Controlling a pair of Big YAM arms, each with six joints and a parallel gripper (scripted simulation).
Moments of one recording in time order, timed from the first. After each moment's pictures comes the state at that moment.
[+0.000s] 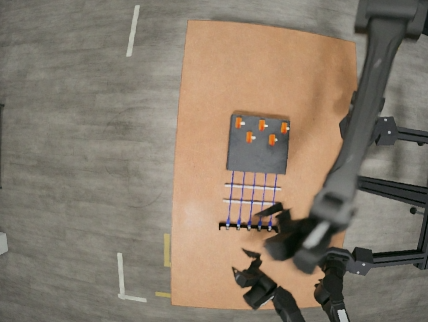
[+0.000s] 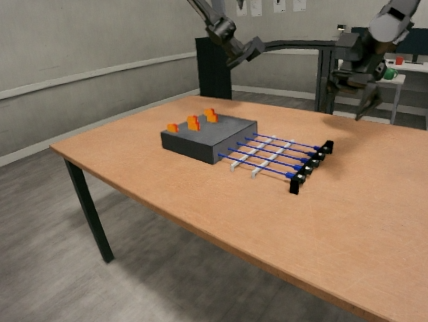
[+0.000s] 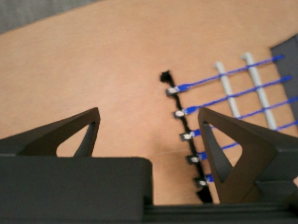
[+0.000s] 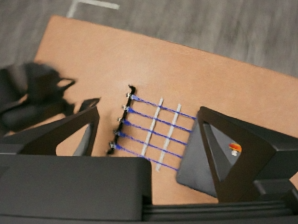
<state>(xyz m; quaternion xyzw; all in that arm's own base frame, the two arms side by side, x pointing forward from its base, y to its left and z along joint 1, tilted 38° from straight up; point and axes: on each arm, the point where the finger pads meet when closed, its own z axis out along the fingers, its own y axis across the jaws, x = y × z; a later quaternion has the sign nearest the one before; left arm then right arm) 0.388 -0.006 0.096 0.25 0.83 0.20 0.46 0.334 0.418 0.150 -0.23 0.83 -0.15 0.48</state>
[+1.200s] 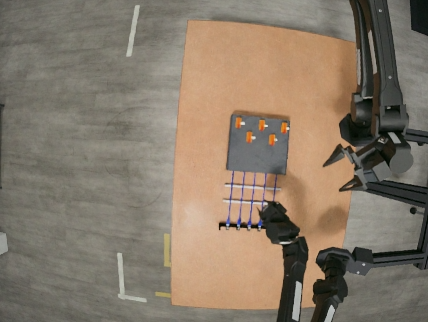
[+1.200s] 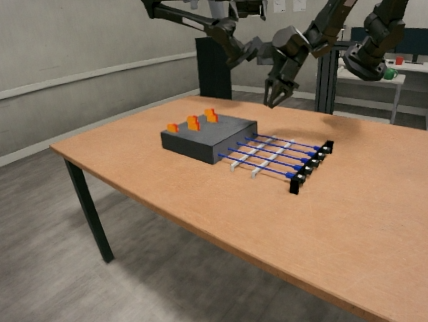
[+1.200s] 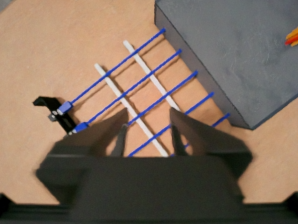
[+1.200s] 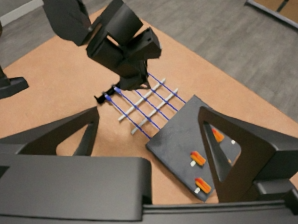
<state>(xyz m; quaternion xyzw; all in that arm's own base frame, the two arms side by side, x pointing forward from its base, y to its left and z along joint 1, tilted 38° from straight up) 0.349 -0.178 -0.063 0.40 0.81 0.22 0.37 0.142 0.252 0.110 -0.45 0.71 -0.10 0.53</state>
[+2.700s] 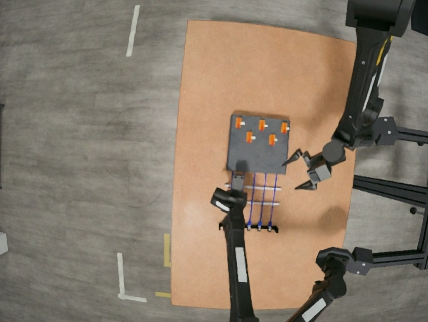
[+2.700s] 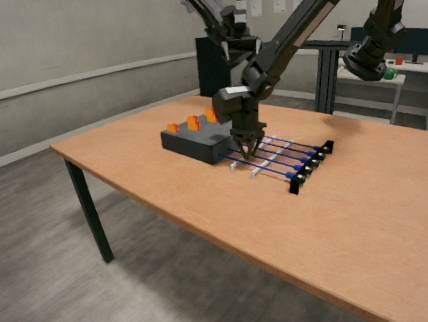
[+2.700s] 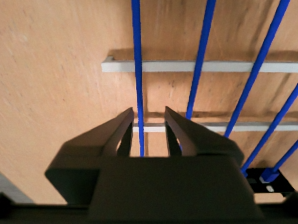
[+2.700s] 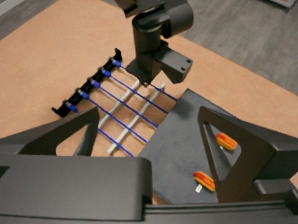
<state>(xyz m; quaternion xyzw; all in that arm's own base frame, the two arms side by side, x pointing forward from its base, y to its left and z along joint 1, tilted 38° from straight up) 0.498 -0.138 -0.128 0.68 0.65 0.32 -0.03 0.277 0.214 0.034 -0.39 0.73 -0.12 0.55</state>
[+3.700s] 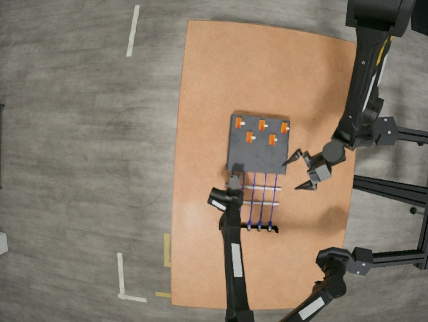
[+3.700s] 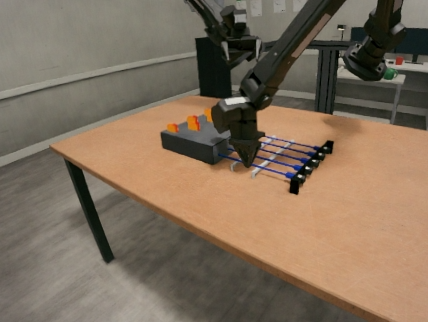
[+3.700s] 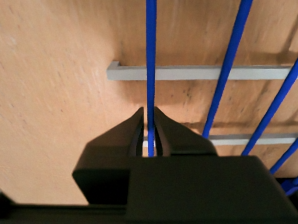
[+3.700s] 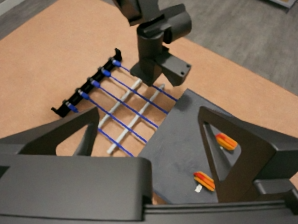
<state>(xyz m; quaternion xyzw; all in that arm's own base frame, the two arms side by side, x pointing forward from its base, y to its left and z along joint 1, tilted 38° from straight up) 0.518 -0.126 -0.142 0.68 0.65 0.32 -0.03 0.277 0.214 0.034 -0.39 0.73 -0.12 0.55</state>
